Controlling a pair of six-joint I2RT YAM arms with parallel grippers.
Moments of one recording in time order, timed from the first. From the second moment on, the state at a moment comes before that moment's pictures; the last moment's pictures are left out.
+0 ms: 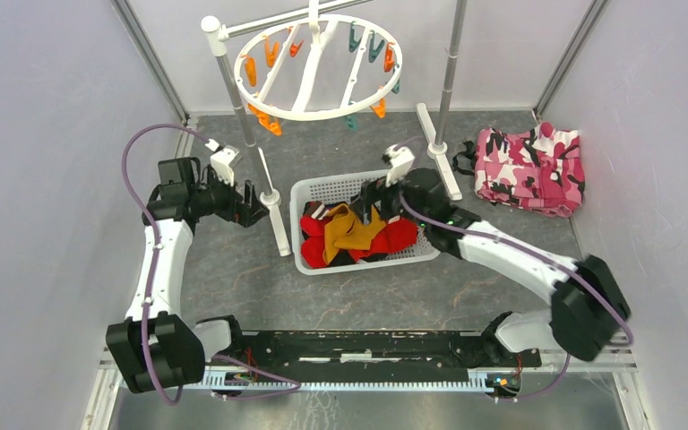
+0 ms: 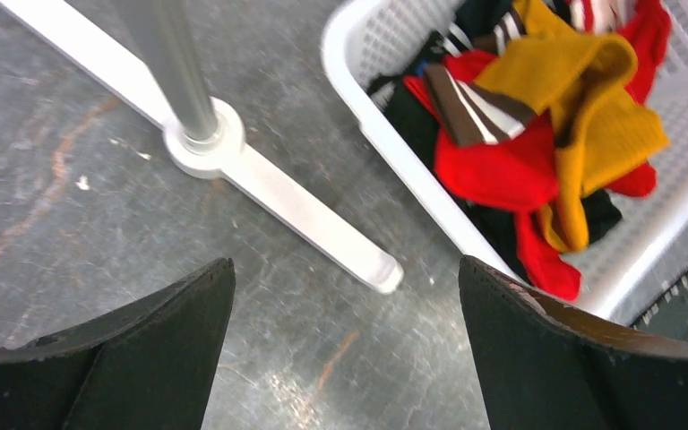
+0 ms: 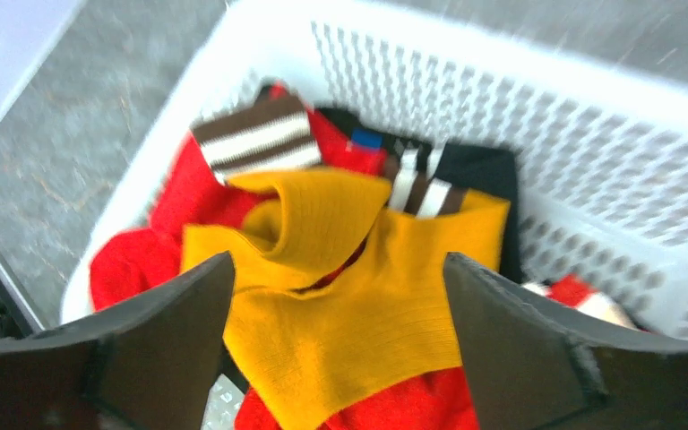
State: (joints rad) left arm 0.18 1.15 0.99 -0.69 0.74 0.41; right arm 0.71 1.41 0.86 0.15 -0.08 0.29
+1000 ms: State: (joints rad) left arm 0.17 1.47 0.24 0.94 0.41 -0.04; right arm 0.36 0.92 0.43 0.19 0.81 0.23
